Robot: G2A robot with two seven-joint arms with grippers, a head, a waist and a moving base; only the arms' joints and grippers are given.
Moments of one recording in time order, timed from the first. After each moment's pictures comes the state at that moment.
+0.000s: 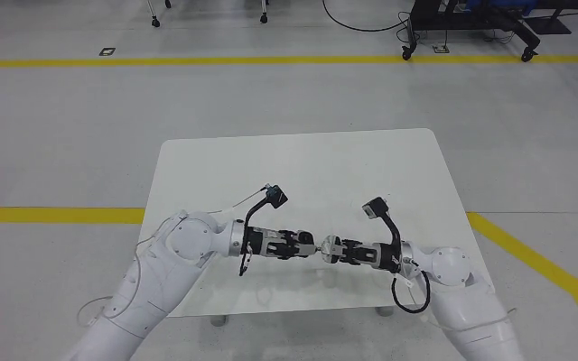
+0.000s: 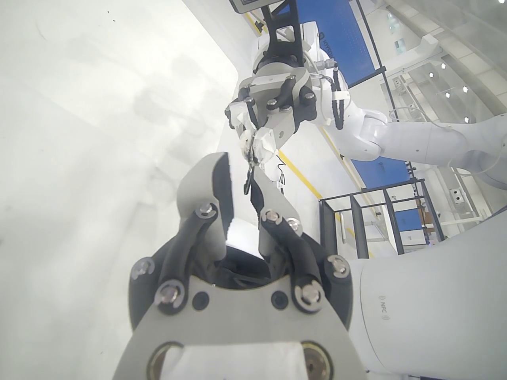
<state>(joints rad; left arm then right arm) 0.78 -1.22 -0.90 -1.32 -0.08 -0.56 -1.05 -1.15 -1.06 1.26 -1.46 0.37 -0.46 1.14</state>
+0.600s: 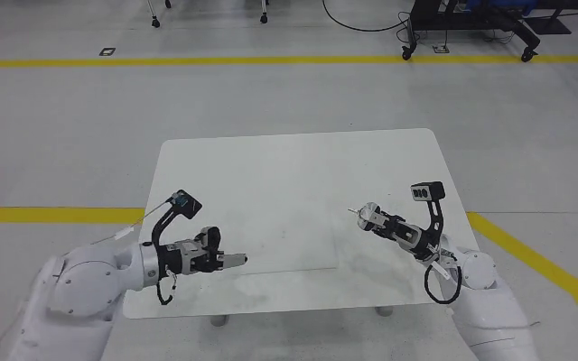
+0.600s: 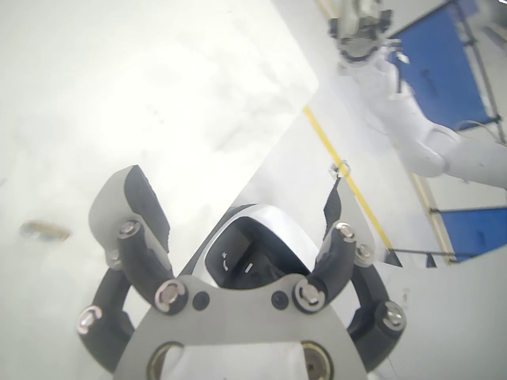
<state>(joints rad) 1.33 -1.05 -1.55 -2.01 0.33 -0.17 -1.16 -1.19 -1.05 1.40 -1.43 0.60 -0.63 1.06</state>
